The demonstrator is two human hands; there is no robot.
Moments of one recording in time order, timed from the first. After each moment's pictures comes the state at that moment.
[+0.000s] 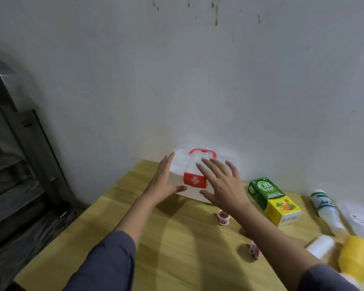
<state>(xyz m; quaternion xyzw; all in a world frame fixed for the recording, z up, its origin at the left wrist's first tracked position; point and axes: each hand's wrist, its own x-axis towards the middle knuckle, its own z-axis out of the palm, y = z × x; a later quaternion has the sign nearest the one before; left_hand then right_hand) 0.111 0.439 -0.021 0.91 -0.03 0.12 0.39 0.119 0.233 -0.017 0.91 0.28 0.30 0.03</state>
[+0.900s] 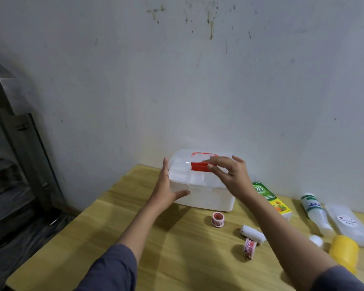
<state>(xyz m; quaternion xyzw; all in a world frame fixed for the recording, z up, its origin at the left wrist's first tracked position) 0.102 0.418 -0.034 0.85 -0.01 0.11 0.51 0.119 0.210 0.025 0.84 0.27 0.25 -0.40</state>
